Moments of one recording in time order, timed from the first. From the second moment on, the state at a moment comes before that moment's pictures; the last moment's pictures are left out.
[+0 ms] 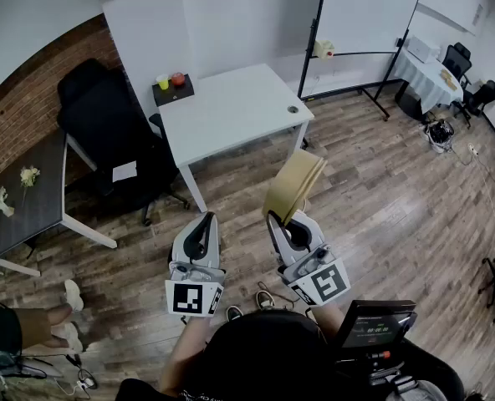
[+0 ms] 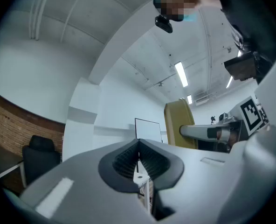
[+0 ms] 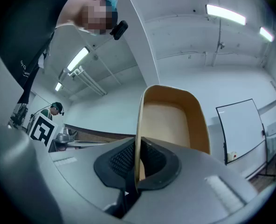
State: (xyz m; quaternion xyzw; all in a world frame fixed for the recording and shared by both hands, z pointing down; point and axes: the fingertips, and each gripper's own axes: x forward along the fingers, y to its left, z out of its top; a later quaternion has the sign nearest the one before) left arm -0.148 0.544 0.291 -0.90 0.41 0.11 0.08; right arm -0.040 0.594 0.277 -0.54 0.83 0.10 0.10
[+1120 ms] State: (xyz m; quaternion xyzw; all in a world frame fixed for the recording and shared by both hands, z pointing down) left arm -0.141 0.484 0.315 -0.92 0.38 0.06 0.06; right arm -0.059 0.517 0.300 -0.55 0.83 0.10 0.07
